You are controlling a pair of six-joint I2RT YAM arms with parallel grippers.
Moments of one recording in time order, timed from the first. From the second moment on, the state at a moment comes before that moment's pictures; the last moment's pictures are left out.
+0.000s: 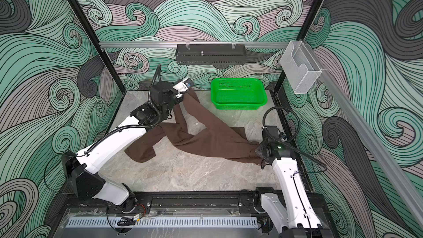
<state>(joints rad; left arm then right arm) -0.68 1.50 1.47 -0.28 -0.63 0.79 0.00 0.90 0.81 -1.10 0.21 0.71</state>
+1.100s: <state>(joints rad) -0.35 2.09 2.17 -1.08 -0.24 -0.17 0.00 1.10 1.01 -1.02 0.13 0.79</state>
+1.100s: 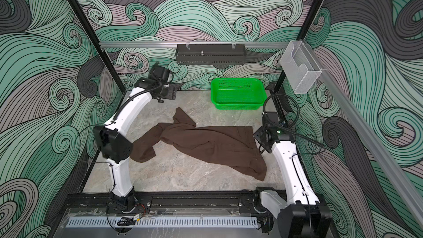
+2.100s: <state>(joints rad) -0.26 2.62 2.49 -1.21 0.09 -0.31 -0.05 1.41 1.09 -0.82 0.02 0.80</state>
